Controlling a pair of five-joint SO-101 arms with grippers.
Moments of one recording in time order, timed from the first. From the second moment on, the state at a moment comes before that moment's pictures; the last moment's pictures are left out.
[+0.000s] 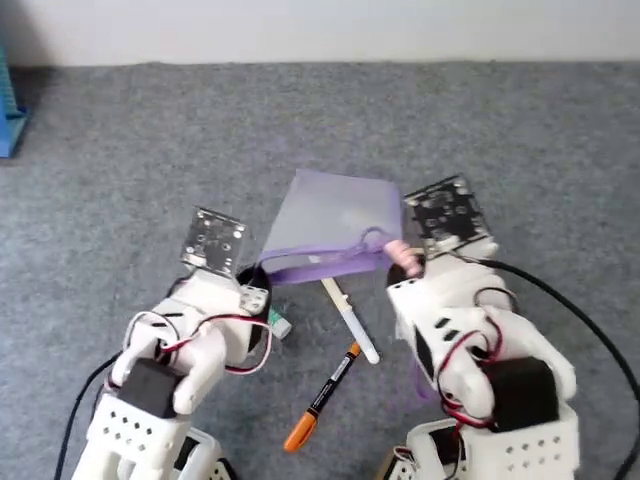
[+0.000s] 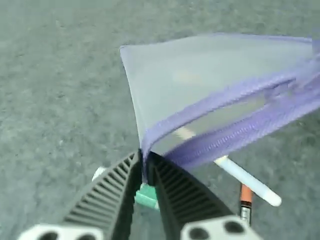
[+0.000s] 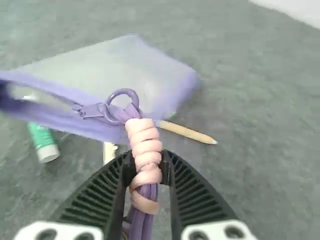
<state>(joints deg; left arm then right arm) 17.2 -68.2 63.6 59.4 9.3 -11.9 -64.0 34.2 79.6 9.9</state>
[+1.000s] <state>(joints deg) 15.3 -68.2 77.2 31.1 8.9 -7.9 -74.0 34.2 82.6 9.8</state>
